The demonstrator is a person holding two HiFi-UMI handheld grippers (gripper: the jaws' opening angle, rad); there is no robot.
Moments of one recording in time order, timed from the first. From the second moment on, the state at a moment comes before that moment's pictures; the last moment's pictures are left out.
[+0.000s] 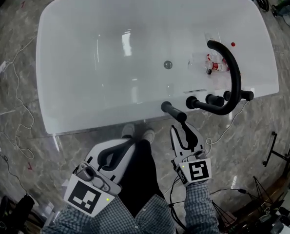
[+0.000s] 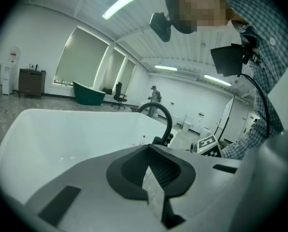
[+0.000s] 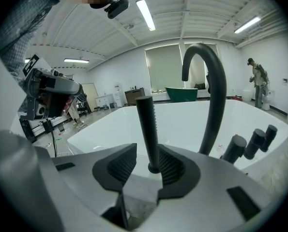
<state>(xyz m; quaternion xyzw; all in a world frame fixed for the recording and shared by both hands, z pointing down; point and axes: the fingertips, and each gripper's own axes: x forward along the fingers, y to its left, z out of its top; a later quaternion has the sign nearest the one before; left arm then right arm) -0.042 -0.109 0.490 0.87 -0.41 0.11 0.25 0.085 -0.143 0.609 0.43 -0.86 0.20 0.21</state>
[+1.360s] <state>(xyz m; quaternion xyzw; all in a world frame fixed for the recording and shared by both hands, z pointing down) -0.062 -0.092 0.575 0.84 -0.41 0.14 0.32 0.039 -0.212 0.704 0.42 -0.87 0.15 0.21</state>
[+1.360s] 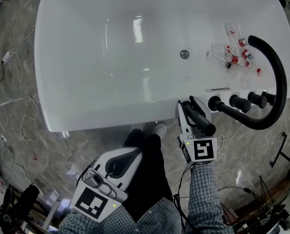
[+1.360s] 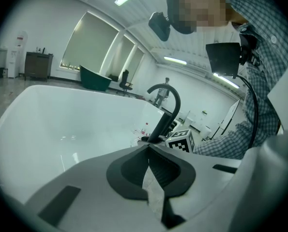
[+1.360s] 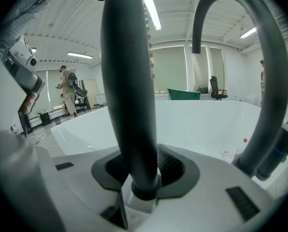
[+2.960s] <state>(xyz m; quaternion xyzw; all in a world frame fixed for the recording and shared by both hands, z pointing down) -0.068 -0.117 0.489 0.86 -0.42 0.11 0.27 0.058 -0.215 0.594 0.47 -0.86 0.14 0.18</state>
